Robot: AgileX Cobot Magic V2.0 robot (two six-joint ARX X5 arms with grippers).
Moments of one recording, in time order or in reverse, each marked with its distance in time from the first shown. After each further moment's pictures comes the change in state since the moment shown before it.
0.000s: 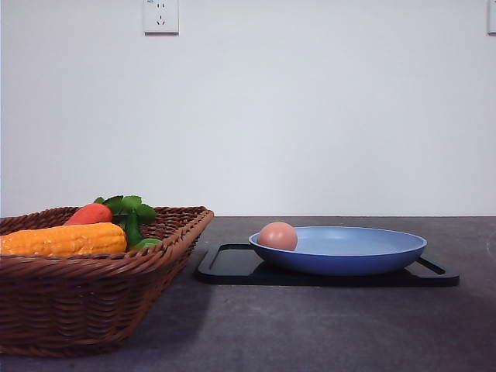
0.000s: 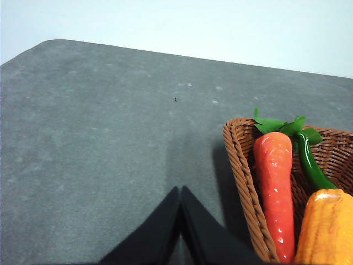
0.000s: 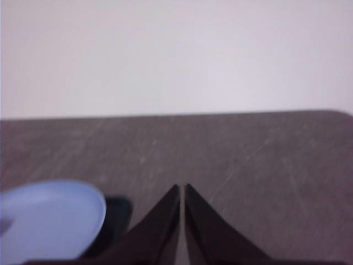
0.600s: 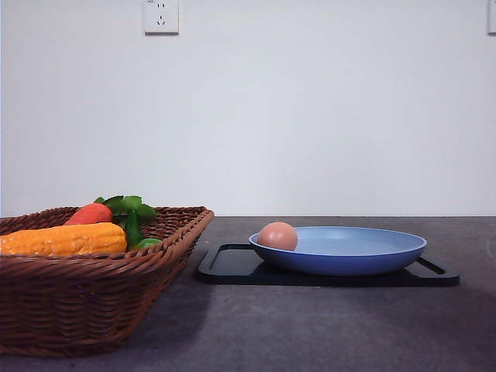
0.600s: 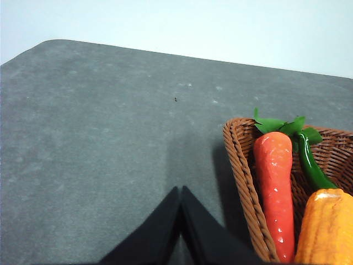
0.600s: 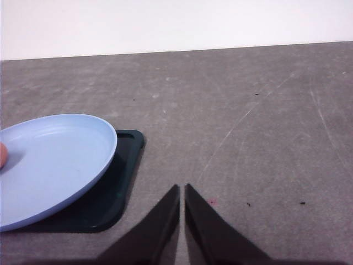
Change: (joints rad) left_arx 0.000 0.000 0.000 0.000 0.000 0.000; right_arx -0.010 0.001 -0.061 -0.101 -0.056 0.036
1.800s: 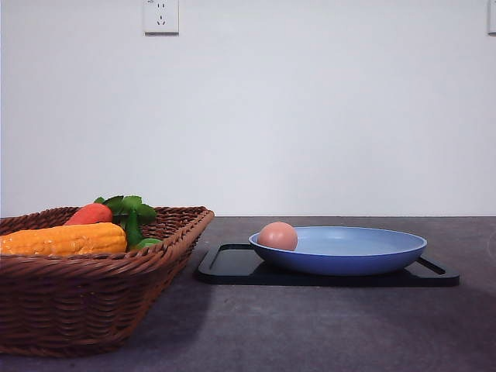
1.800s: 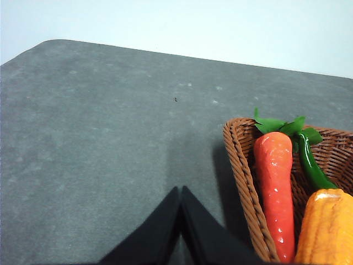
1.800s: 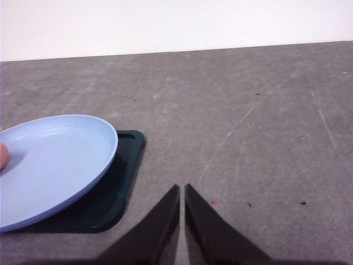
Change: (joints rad) left_arx 0.000 0.000 0.000 0.000 0.000 0.000; right_arx 0.000 0.000 0.000 0.000 0.000 0.002
